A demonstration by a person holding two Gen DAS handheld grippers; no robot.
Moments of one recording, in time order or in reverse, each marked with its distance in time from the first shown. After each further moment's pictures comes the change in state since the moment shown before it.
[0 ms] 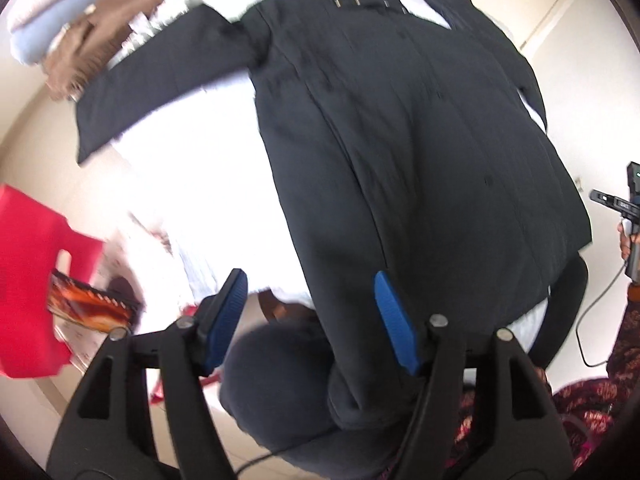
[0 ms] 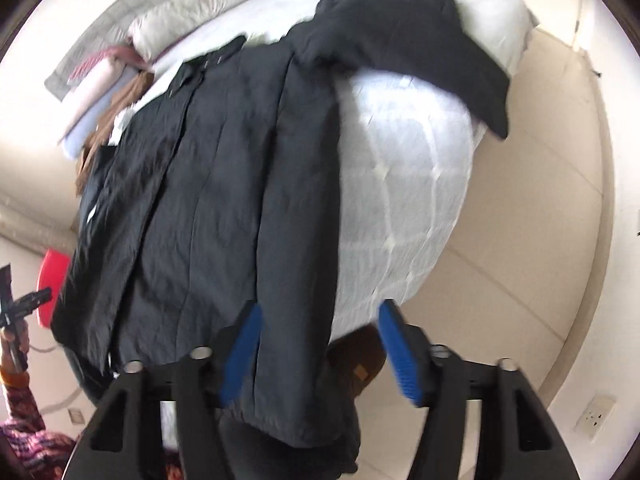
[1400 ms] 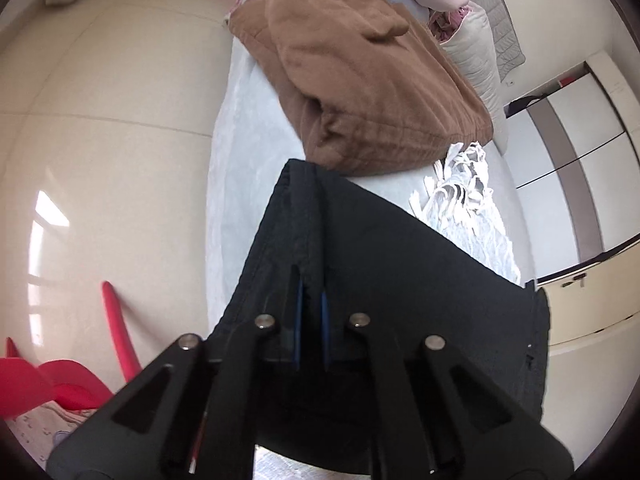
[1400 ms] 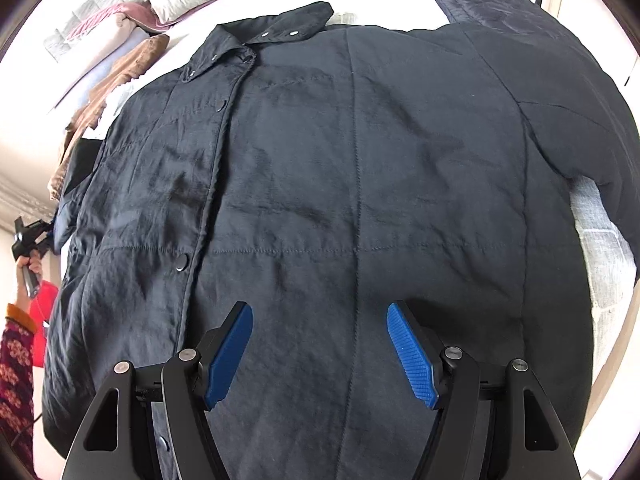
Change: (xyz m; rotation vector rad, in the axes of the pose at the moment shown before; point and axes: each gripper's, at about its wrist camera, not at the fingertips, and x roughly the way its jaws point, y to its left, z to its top) left arm 0.169 0.389 0.116 -0.903 -0.359 -0.072; right arm 0.188 0.189 0.152 -0.145 0.083 -0.023
